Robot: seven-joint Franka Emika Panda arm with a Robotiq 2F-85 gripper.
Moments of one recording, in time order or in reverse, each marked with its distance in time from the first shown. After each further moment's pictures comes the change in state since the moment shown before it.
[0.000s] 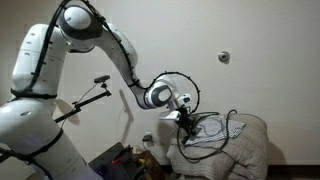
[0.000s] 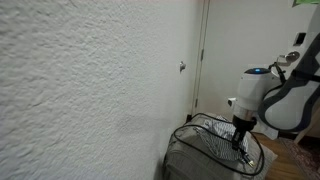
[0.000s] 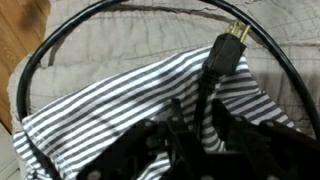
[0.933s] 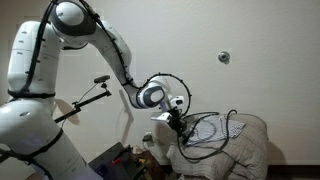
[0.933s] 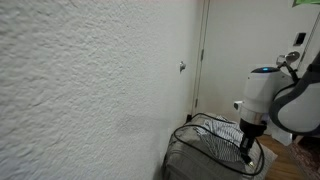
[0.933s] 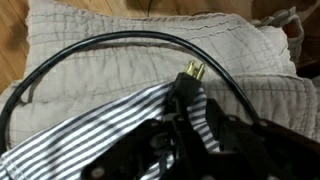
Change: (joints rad) arm -0.014 -0.077 0.055 -0.107 0.036 -0.027 0.014
